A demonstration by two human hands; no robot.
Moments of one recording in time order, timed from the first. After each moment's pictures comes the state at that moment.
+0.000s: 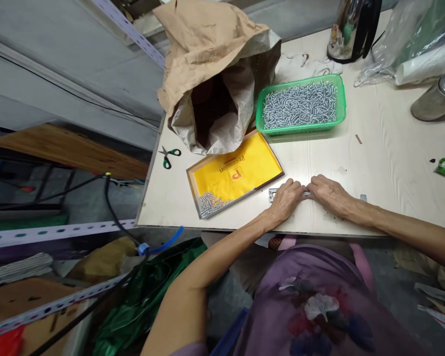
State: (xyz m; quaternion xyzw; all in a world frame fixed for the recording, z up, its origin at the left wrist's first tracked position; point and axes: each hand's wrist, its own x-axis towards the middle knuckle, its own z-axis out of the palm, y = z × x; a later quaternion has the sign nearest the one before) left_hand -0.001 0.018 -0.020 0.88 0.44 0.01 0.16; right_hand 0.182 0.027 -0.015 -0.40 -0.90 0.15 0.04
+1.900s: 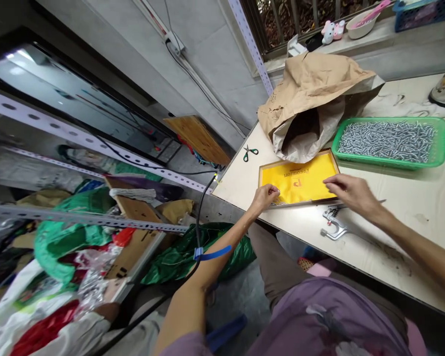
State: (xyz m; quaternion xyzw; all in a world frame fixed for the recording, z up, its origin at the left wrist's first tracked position) left_hand -0.198 0.008 0.016 0.51 0.79 0.22 0.25; right_hand 0.079 0.083 0.036 -0.33 -0.80 0.37 0.33
